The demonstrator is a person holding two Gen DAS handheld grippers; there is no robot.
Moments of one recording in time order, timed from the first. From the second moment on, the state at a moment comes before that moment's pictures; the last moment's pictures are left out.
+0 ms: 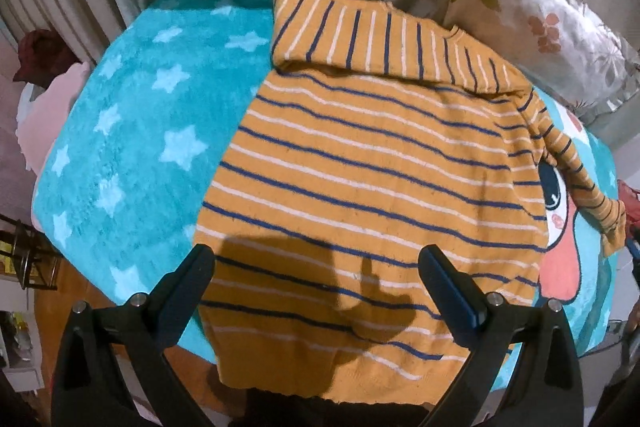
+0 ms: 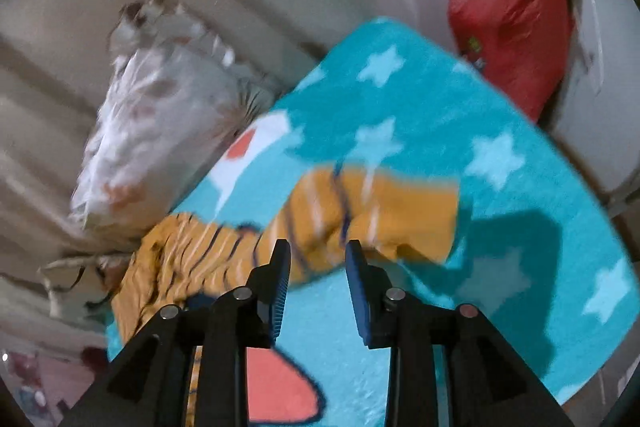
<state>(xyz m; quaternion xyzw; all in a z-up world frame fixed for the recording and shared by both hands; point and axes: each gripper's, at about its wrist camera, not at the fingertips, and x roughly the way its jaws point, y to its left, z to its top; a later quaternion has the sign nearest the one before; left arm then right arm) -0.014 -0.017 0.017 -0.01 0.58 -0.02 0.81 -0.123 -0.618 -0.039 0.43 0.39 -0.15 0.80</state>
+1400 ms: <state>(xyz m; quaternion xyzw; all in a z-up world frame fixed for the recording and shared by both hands) 0.022 0.042 0.002 -0.06 0.58 -0.02 0.81 -0.040 -0.592 0.085 0.38 0.28 -0.20 0.86</state>
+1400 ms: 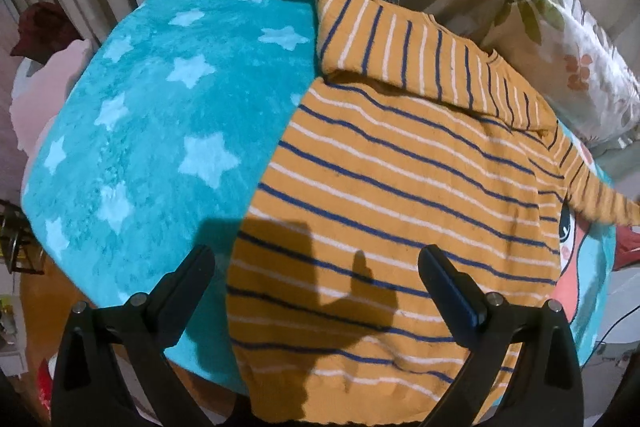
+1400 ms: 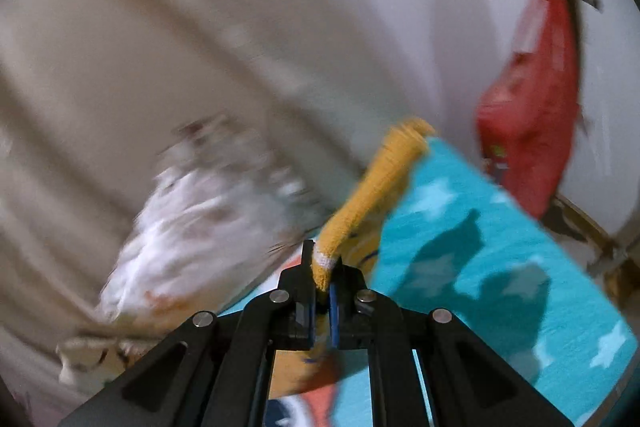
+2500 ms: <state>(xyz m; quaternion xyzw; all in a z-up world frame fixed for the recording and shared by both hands) 0.042 0.234 -0.042 -0.11 0.60 -0.01 0.79 0.181 -0.034 -0.039 -0.01 0.53 0.13 0.84</state>
